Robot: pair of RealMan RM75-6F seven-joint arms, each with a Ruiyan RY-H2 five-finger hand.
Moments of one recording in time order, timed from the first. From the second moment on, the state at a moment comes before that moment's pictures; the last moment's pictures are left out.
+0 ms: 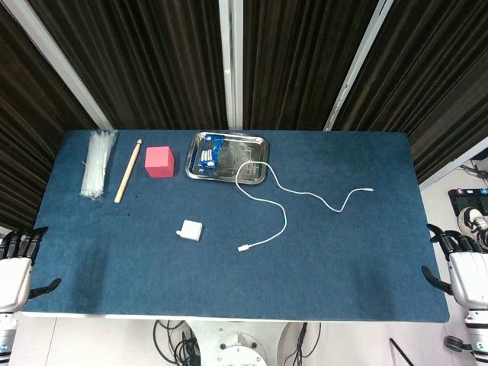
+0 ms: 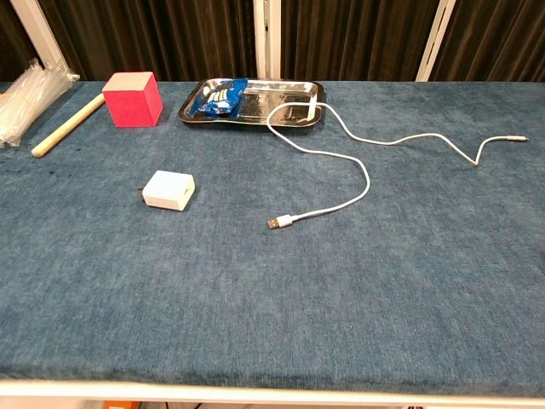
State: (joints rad) left arm -0.04 -1.12 -0.02 -1.63 1.46 1.51 0.10; right arm 0.04 -1.06 0.04 -1.62 -1.54 1.53 -0.03
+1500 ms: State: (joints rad) left arm -0.06 -1.12 -0.02 -1.63 1.48 1.47 0.10; right arm 0.72 -1.53 0.19 -1.68 -1.16 0.83 -0.60
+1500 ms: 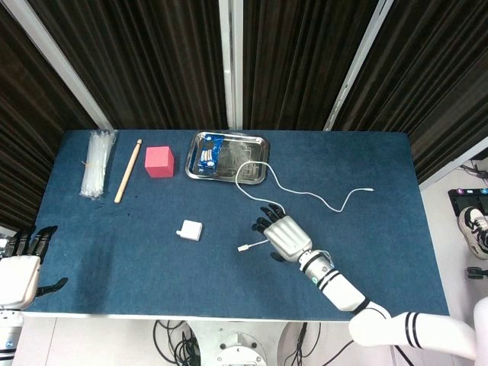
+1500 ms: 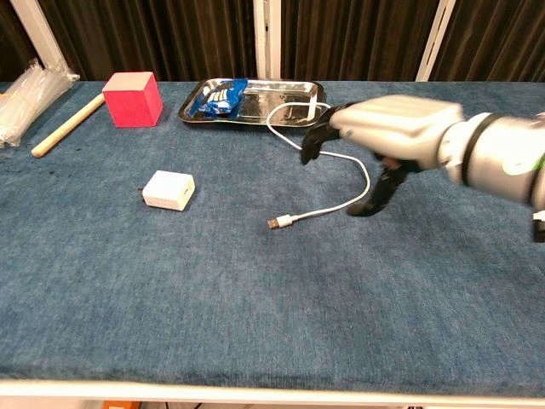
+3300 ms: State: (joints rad) left arm -0.07 -1.13 -0.02 -1.63 1.49 1.47 0.10; right arm 0.73 -1.47 -0.08 -1.63 -1.43 1.00 -0.48
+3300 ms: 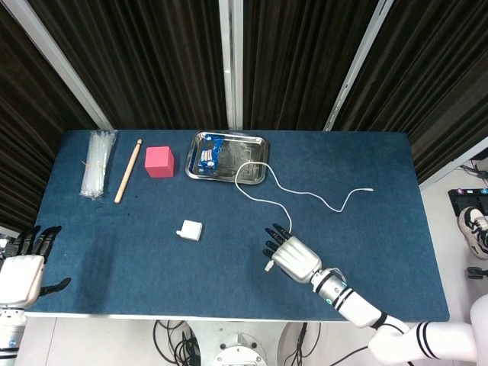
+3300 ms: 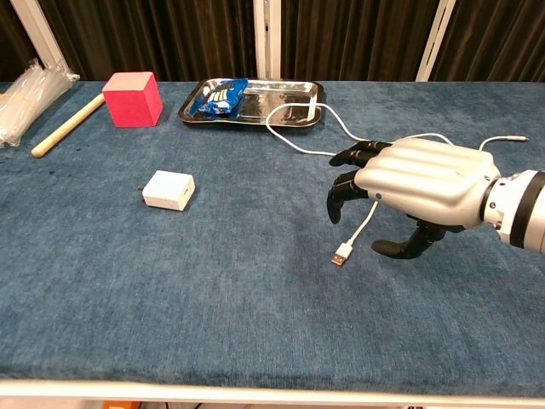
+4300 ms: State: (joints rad) left arm -0.07 -1.12 -0.02 -1.68 1.46 1.45 0.15; right arm 0.73 -1.62 -0.11 -1.22 -1.75 1.08 -0.08
